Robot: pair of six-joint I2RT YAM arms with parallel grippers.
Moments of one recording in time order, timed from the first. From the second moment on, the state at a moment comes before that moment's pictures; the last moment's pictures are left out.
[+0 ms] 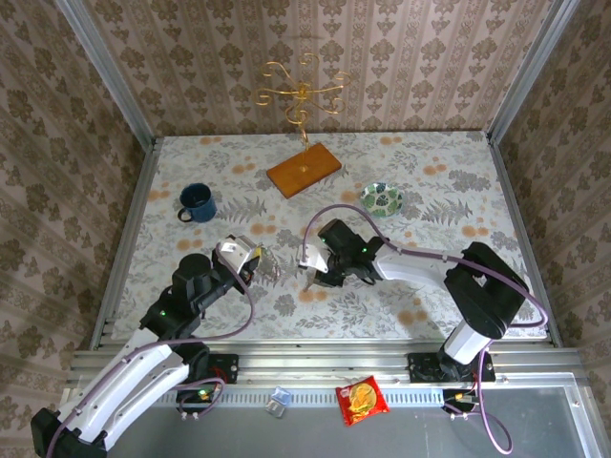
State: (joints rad) left arm -0.65 0.50 0.39 -0.15 0.09 0.14; right arm 0.79 1.64 0.94 -0.29 -0.17 -0.55
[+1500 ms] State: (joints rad) left arm -0.64 0.42 0.34 -0.15 0.01 0.14; right arm 0.79 1.79 1.07 -0.48 -0.18 -0.81
